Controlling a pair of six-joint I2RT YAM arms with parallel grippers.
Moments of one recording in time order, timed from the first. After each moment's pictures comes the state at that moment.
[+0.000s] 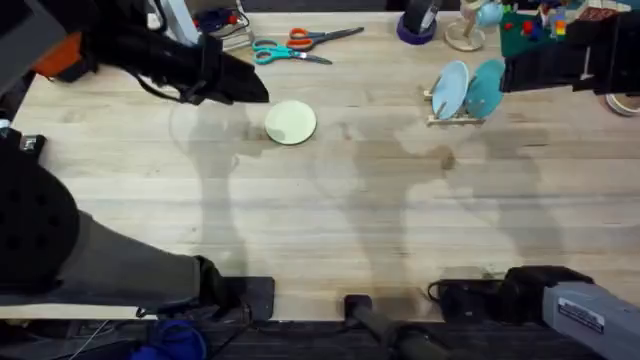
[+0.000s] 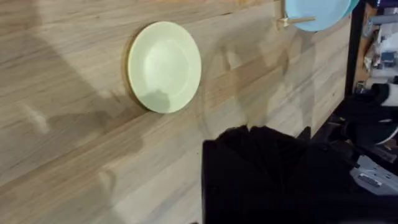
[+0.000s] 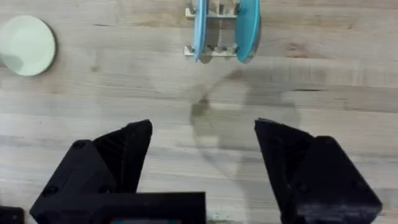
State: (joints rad) left arm 0.21 1.67 1.32 -1.18 0.86 0.29; right arm 0.00 1.14 1.39 -1.27 -0.06 0.00
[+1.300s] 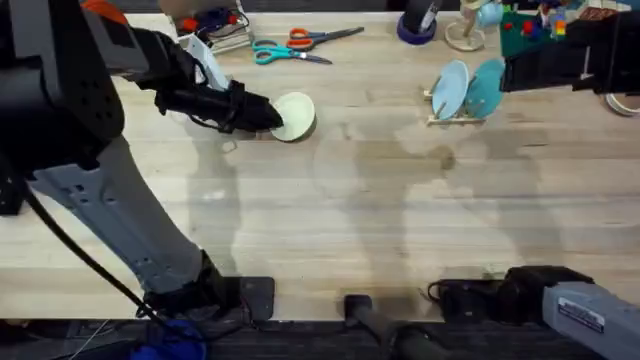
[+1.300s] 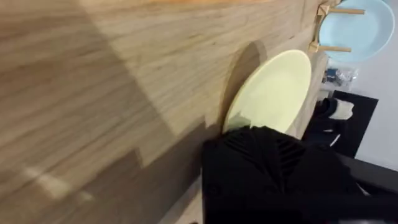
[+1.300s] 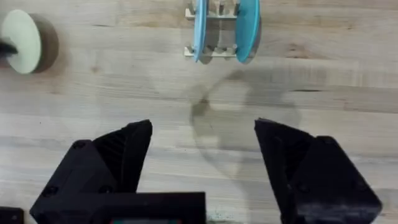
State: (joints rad) left arm 0.22 2.09 1.24 -0.85 0.99 0.22; right arm 0.00 1.14 1.39 -1.27 -0.06 0.00
